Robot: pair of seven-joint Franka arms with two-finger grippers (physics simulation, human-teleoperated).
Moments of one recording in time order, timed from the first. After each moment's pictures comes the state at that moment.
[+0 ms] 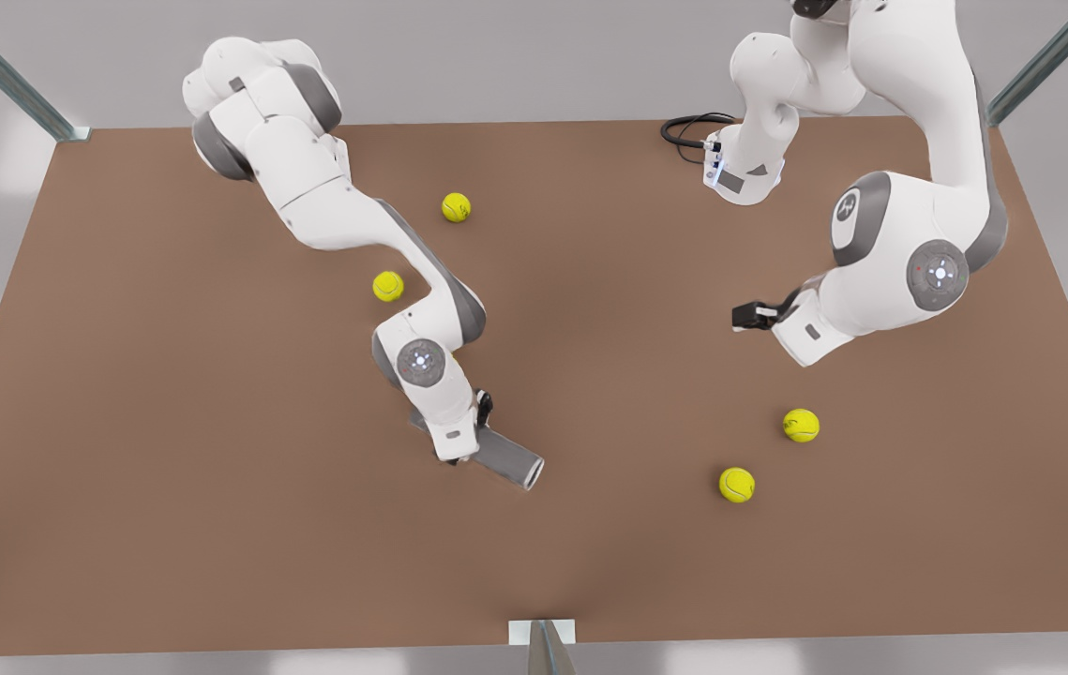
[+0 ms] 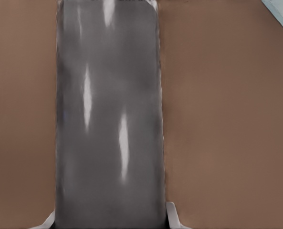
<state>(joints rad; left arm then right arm) -0.43 0.21 0.25 -1.59 -0.29 1.58 -0.08 0.48 0.82 0.13 -1.37 -0.07 2.35 -0.45</state>
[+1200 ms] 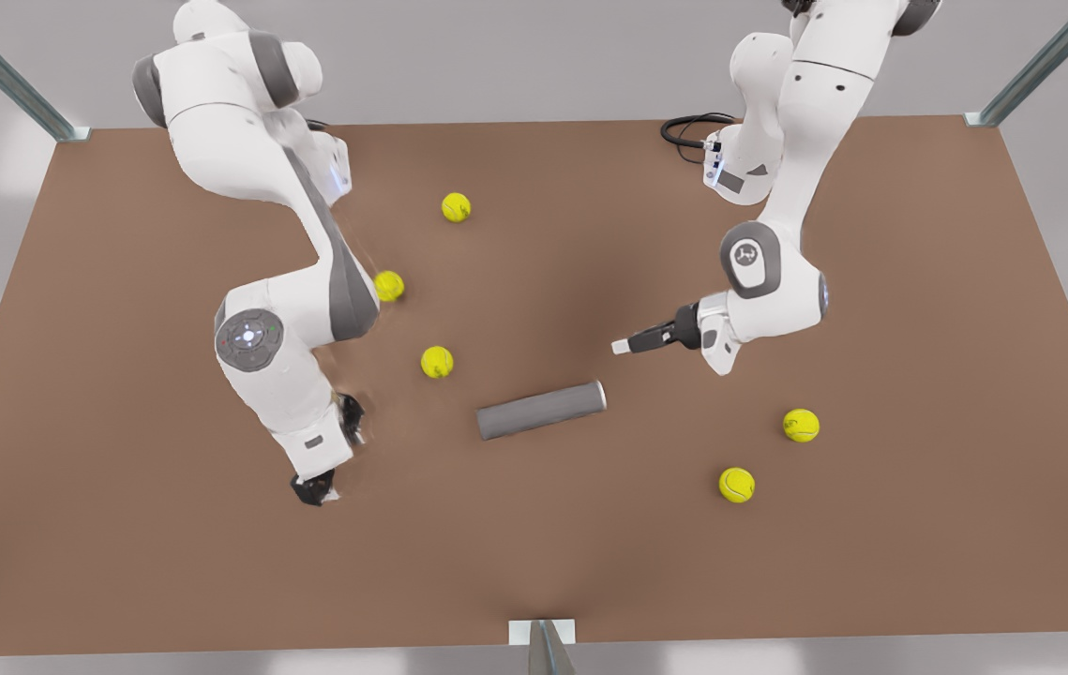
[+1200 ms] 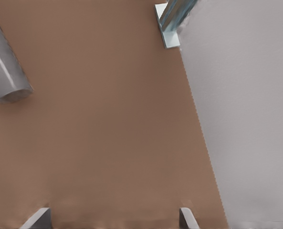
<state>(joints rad) -0.43 0.23 0.04 -2.12 -1.27 2.27 0.02 0.28 0.55 -0.07 -1.23 0.02 2.01 -0.97</state>
